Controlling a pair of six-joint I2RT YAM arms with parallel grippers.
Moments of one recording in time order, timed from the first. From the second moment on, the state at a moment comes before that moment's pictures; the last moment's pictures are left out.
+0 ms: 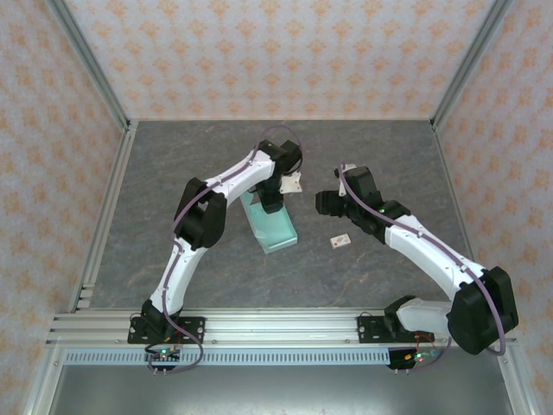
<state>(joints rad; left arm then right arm) -0.57 2.35 2.09 -1.29 -0.11 0.57 0.49 1.22 0.87 -0.40 0.04 0.32</state>
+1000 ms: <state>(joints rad) -0.28 1.38 1.47 -0.89 -0.01 -0.25 0.74 1.62 0.79 -0.08 -0.36 0.68</state>
